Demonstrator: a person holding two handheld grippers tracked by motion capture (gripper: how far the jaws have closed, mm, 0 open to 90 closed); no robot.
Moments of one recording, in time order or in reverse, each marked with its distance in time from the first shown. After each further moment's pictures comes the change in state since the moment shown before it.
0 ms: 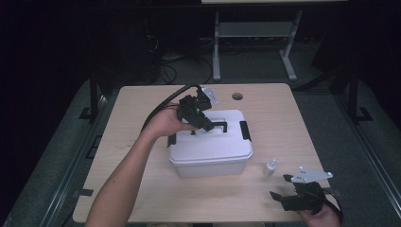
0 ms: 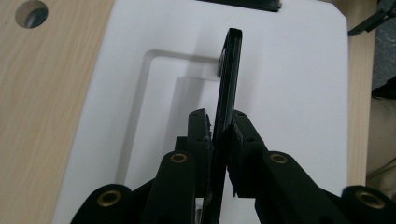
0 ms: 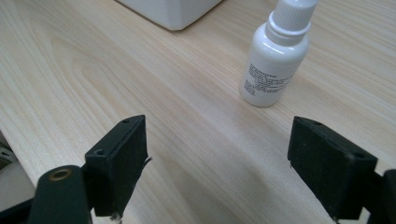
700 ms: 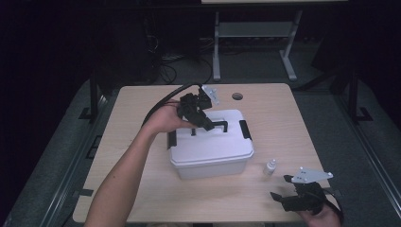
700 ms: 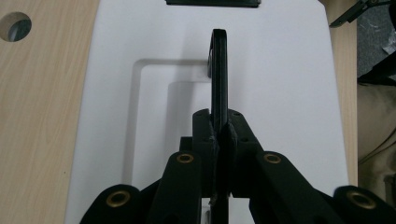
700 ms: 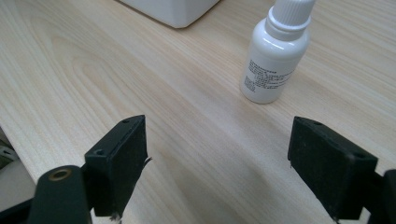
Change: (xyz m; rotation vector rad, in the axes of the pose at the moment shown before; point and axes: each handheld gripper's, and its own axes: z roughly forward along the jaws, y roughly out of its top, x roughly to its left) left arm 0.004 0.004 -0.003 0.006 -0.052 0.068; right arm -0.001 -0.002 0.000 0.009 0.005 0.002
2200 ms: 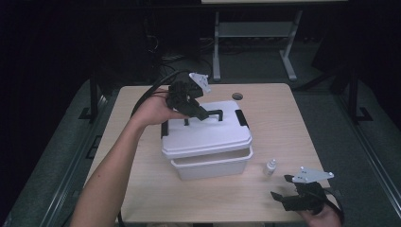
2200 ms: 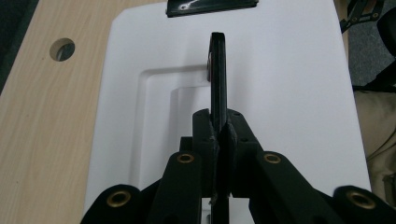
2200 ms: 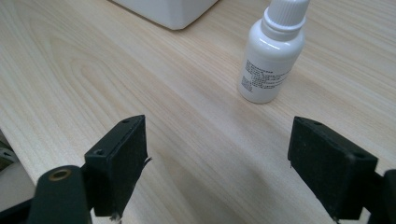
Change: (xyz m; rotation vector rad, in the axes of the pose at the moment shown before) left arm -0.010 0.001 -0.053 -0.051 0.071 0.023; right arm -0.001 0.000 -0.001 -0.008 0.000 0.009
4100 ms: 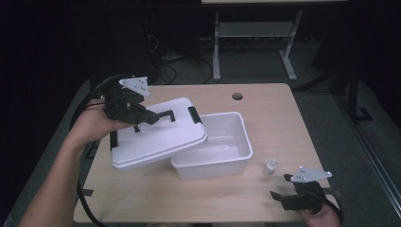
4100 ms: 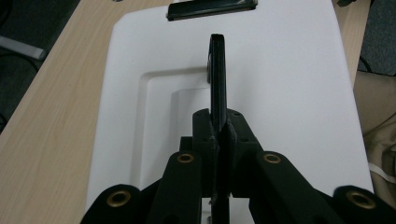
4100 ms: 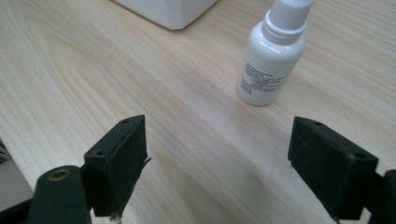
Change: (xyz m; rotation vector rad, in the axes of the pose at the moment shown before) left arm -0.032 -0.098 -0.090 -0.012 0.149 -0.141; right arm 0.001 0.003 0.001 0.016 -0.014 -0.018
